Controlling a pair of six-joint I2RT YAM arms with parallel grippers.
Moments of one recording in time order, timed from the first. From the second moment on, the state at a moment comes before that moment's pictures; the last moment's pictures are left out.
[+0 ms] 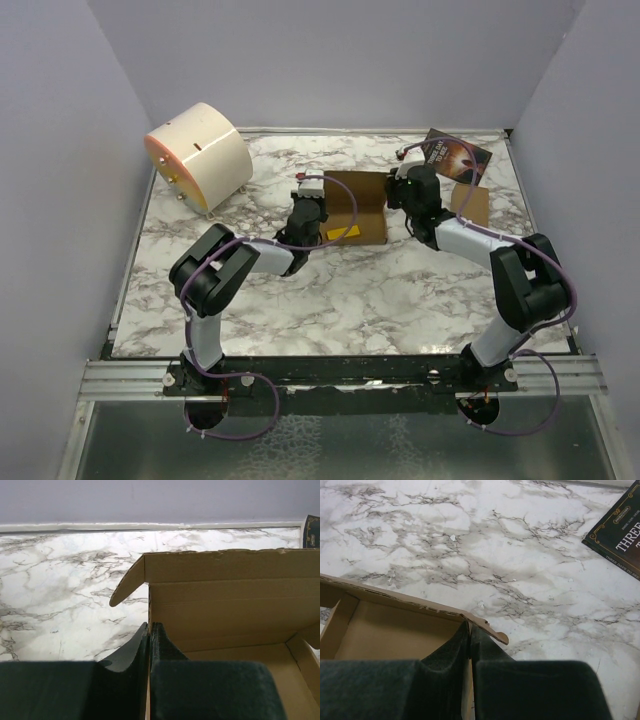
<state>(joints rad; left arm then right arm) -0.69 1.90 0.91 0.94 -0.57 -0.10 0.40 1.67 0.94 0.39 0.10 0.09</state>
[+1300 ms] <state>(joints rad) -0.69 1.83 0.75 1.02 -0.51 -0.18 0.45 1.58 0.84 0.36 0.21 0.48</state>
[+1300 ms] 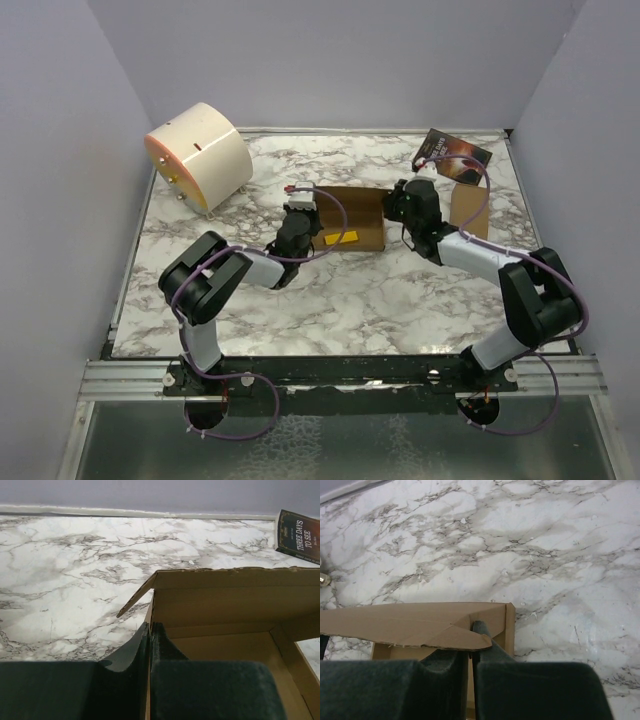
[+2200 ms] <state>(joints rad) -0.70 1.81 0.71 1.02 -0.46 -0.22 0.47 1.47 0.76 0.27 0.14 0.51</state>
